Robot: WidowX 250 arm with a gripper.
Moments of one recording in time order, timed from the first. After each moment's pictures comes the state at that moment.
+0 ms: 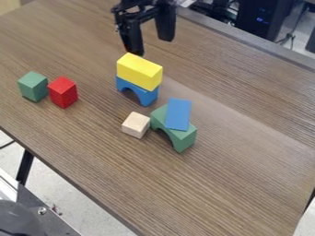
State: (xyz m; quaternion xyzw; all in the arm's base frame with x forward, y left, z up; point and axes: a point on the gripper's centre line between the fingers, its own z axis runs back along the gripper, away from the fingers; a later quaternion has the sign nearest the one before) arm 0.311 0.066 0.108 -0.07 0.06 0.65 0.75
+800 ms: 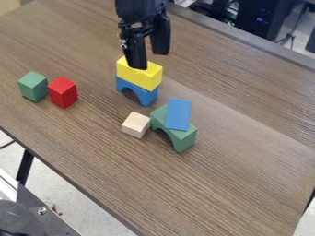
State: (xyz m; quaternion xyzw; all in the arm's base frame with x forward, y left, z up) arm 0.305 0.063 0.087 -0.05 0.11 0.74 0.67
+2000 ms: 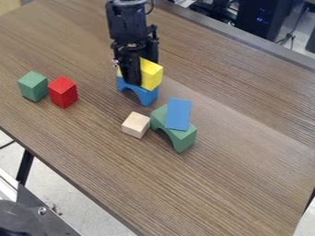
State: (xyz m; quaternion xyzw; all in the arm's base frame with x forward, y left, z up) arm 0.296 0.073 0.052 -0.04 0.13 0.74 0.66
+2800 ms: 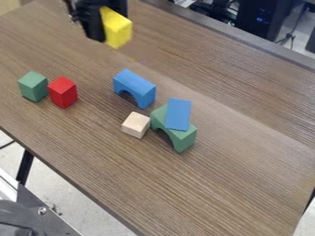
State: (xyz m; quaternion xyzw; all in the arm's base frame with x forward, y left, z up) arm 0.268 0.110 0.134 -0.07 0.01 0.71 0.70
